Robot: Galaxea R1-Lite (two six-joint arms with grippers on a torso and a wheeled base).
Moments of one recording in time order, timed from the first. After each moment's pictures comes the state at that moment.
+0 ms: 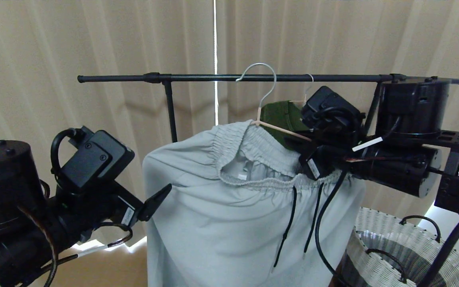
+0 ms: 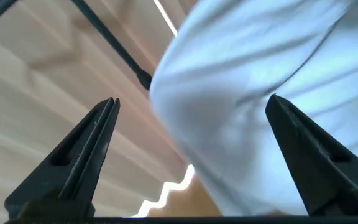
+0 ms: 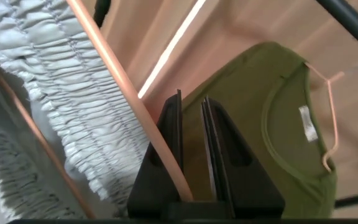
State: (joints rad) left arm -0.55 1.37 -0.51 -0.64 0.22 0.47; right arm 0.59 1.66 -1.00 -0.40 -0.11 -0.42
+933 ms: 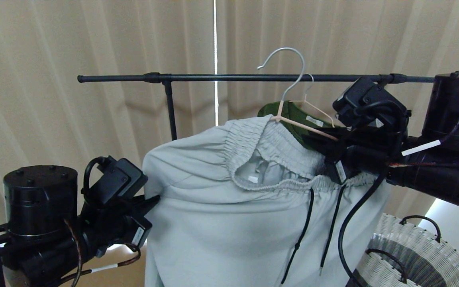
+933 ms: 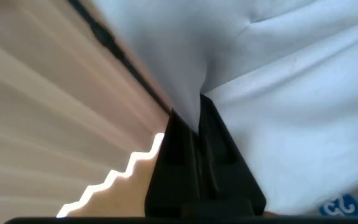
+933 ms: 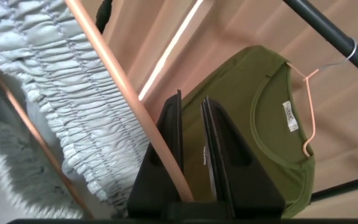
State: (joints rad) left arm -0.50 1.48 -0.44 -0.65 0.13 0.35; right arm 0.59 1.53 -0.91 -0.40 -0.10 -0.42
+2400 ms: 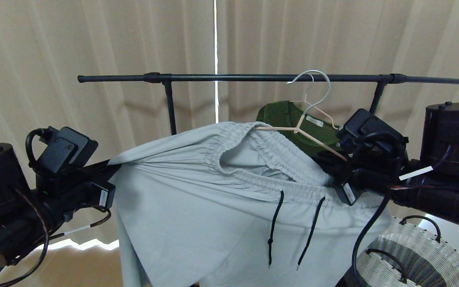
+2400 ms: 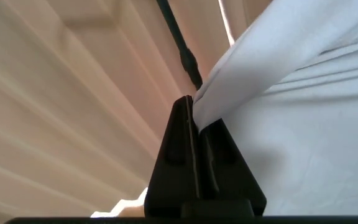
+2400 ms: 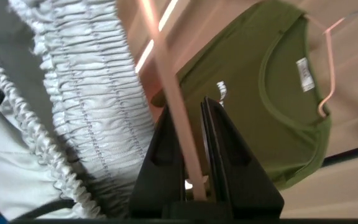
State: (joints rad) left arm -0.22 1.47 -0.43 -0.88 0.05 0.42; right arm 0.53 1.51 -0.79 -0.40 -0.10 -0.42
